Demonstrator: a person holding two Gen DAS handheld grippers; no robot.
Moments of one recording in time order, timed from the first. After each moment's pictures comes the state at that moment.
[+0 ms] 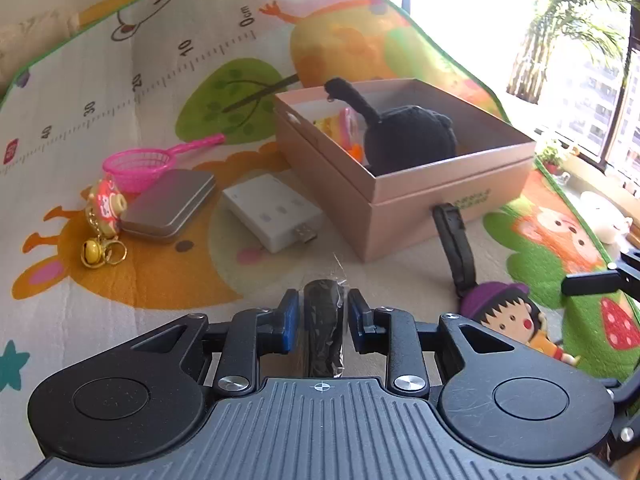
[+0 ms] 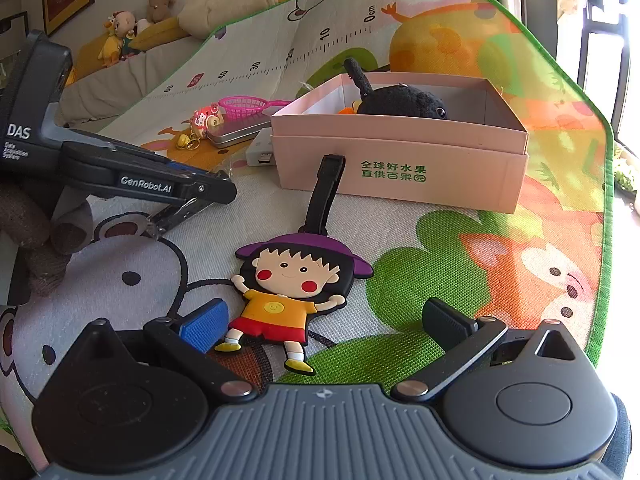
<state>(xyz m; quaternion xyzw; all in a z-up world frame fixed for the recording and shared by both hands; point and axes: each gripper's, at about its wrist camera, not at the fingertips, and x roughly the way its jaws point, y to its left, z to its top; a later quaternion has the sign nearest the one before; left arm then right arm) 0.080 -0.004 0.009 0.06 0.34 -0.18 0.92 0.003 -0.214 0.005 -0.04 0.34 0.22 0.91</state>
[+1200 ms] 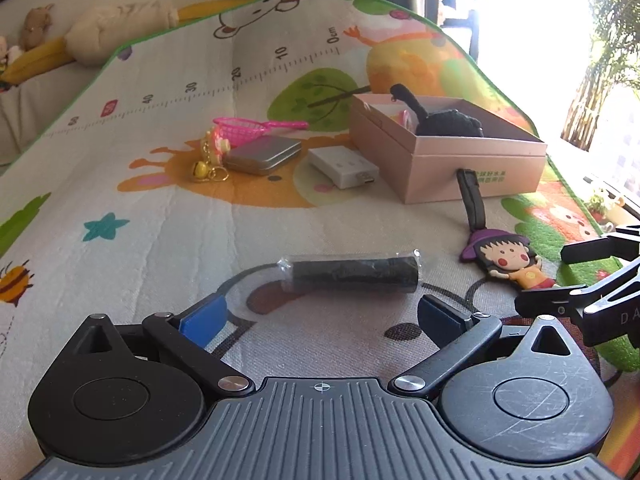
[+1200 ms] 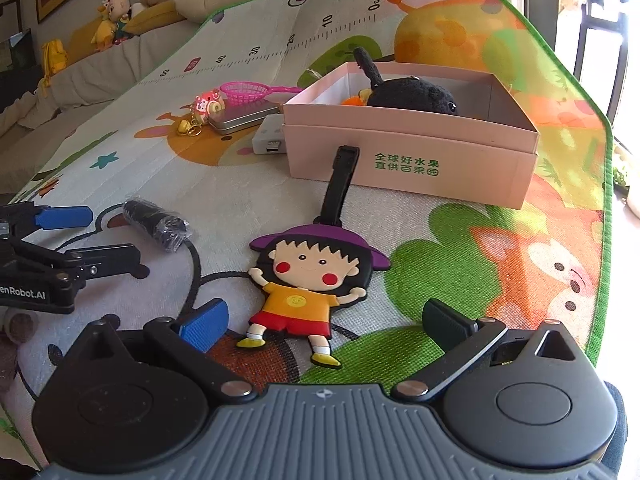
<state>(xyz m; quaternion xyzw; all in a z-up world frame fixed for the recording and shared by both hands) -0.012 0.030 -0.003 0.01 0.30 -0.06 0.95 -0.003 -0.189 0.010 -0.05 0.36 0.21 0.91</state>
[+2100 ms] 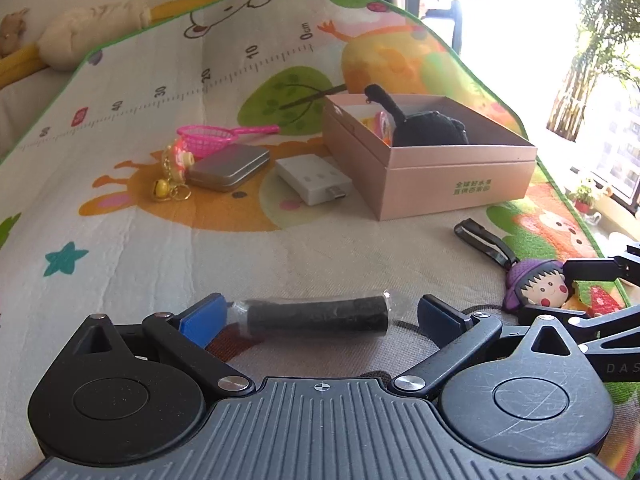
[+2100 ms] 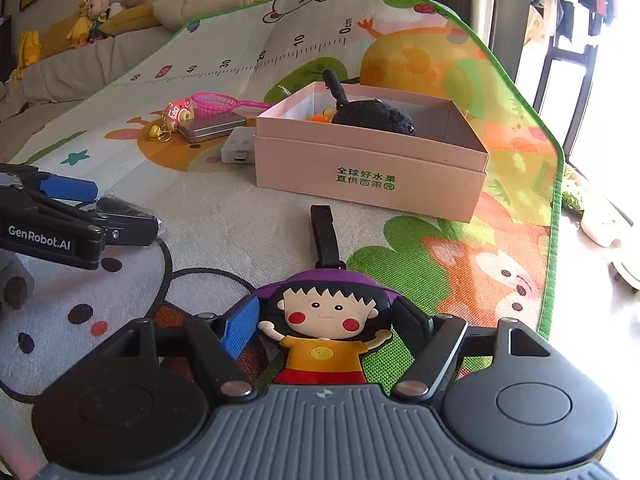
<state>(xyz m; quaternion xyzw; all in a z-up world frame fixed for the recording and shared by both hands) 0.025 0.007 0.001 0.02 0.32 -0.09 0.94 -0.025 -0.199 0.011 -0.09 0.32 0.14 0.93</state>
